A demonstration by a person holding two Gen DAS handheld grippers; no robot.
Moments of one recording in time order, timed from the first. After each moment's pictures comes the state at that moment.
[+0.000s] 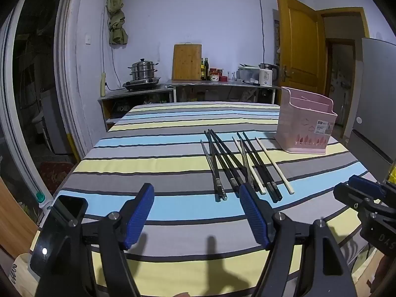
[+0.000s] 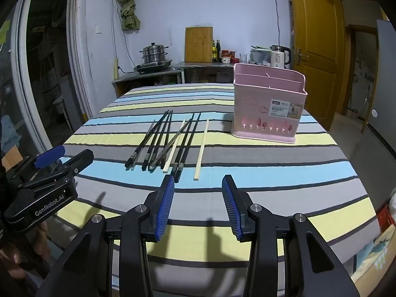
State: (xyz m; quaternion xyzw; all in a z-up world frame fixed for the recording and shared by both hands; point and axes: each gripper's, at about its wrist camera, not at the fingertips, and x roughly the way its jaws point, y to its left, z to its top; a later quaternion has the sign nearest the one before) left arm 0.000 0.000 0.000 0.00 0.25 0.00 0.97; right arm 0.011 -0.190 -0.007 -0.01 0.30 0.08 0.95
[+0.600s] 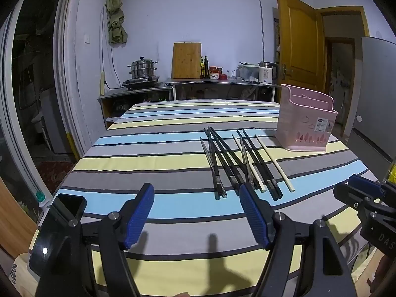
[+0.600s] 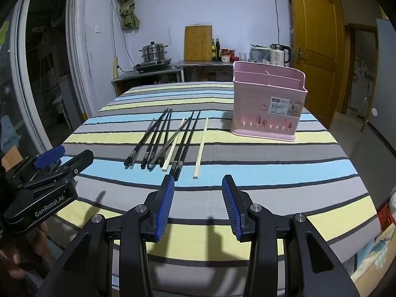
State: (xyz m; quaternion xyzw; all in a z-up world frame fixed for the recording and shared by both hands) left arm -0.002 -0.005 -0.003 0.00 0.26 0.00 0.97; right arm 0.010 -0.193 -0.010 -0.01 0.30 0.08 0.95
